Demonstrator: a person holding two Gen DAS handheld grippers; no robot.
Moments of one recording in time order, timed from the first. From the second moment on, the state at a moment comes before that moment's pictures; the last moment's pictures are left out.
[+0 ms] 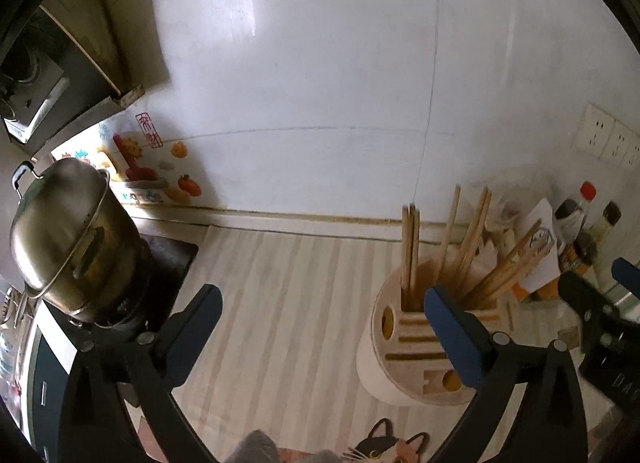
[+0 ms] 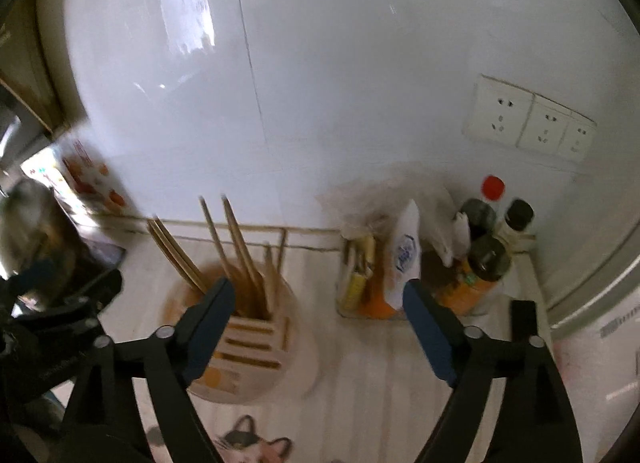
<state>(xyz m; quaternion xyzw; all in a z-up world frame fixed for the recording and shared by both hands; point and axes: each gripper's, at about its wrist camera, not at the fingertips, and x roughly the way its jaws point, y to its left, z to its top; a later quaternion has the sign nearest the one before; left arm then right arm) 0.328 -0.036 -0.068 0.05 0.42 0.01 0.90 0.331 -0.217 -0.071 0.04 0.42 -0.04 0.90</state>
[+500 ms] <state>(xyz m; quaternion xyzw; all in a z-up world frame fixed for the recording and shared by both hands) 0.265 -0.028 -0.046 0.04 0.40 -0.01 0.92 0.271 -0.218 -0.076 0.02 0.40 -0.09 0.91</state>
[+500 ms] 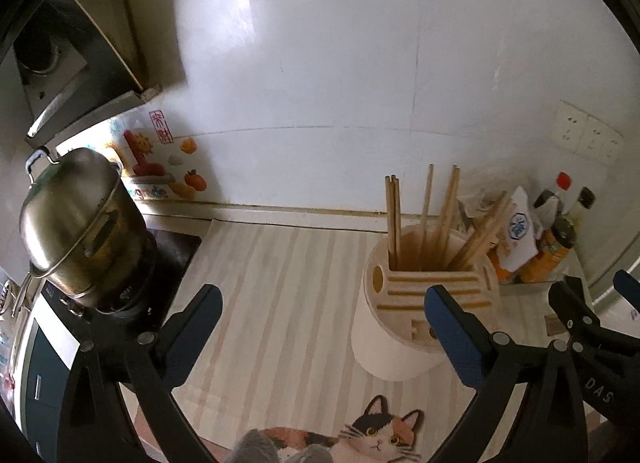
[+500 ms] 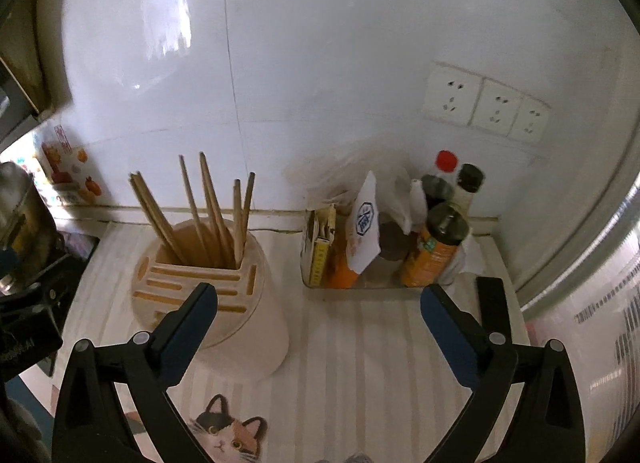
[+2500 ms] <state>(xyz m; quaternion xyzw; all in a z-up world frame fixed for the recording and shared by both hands) 0.058 0.025 0.043 0.04 0.33 -0.04 0.94 0.022 -0.162 0.042 0.04 0.31 -0.12 0.94</state>
